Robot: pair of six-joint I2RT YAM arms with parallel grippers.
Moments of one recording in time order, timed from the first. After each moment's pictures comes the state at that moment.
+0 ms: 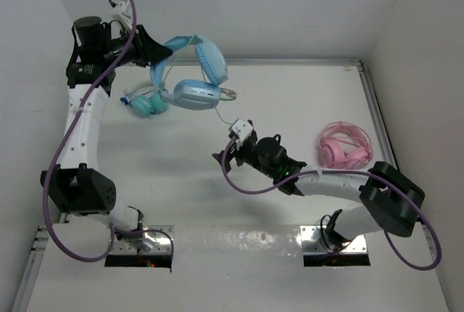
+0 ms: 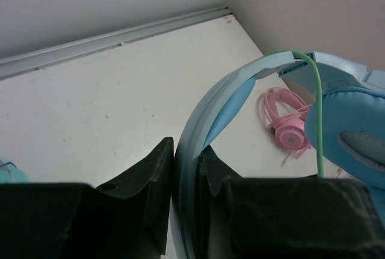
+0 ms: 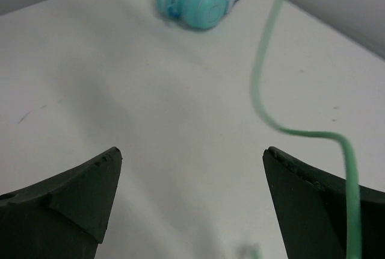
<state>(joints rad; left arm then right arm) 0.08 1.51 1.66 -0.43 0.83 -0.25 0.94 1.42 0.59 0.71 0.15 -0.07</state>
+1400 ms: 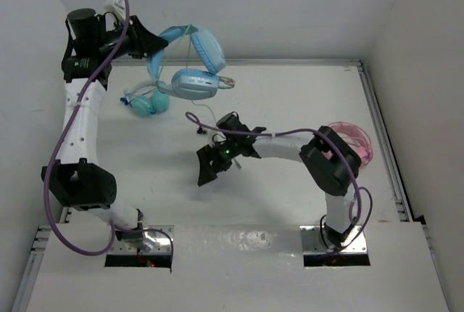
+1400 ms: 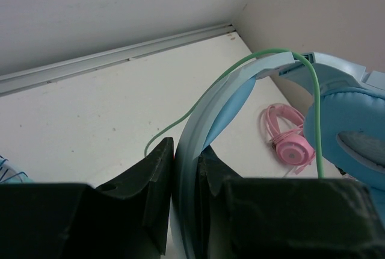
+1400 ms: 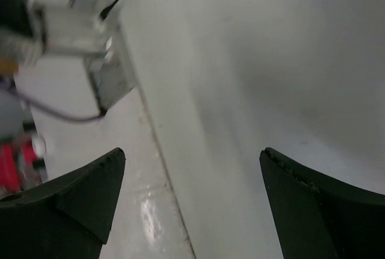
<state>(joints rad) 0.11 1.56 1.77 -0.43 0.82 -0.30 0.81 1.97 1.18 -0.11 -0.68 0.33</state>
